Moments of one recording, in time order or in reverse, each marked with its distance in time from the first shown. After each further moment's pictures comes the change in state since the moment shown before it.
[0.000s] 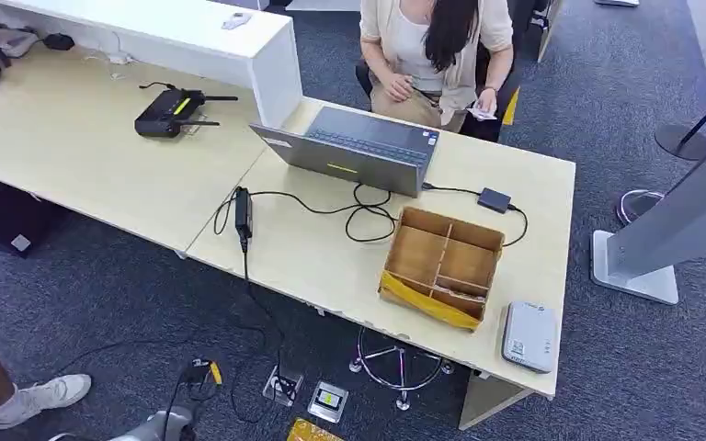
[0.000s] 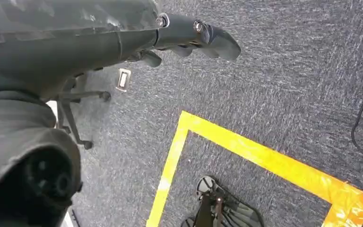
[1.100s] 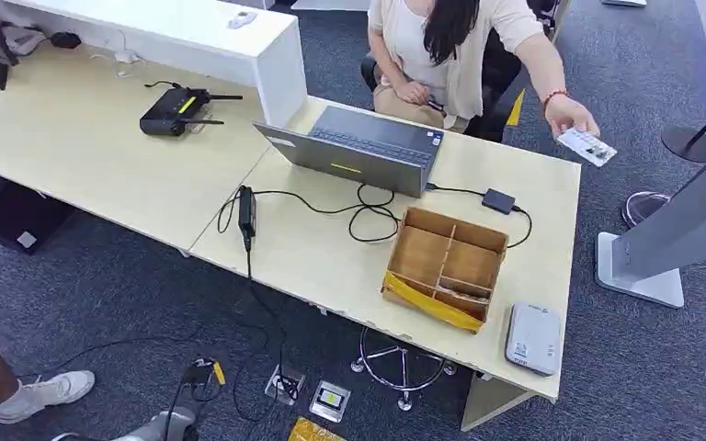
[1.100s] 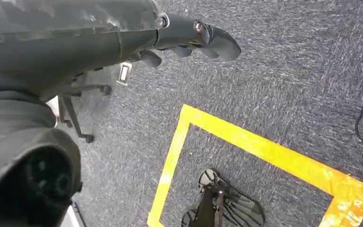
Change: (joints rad) left arm -0.008 -0.009 -0.001 0.004 0.010 -0.011 -0.002; right arm -0.516 0.141 0.145 -0.084 0.211 0.305 -0.086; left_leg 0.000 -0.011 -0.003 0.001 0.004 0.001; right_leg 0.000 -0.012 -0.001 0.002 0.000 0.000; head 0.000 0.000
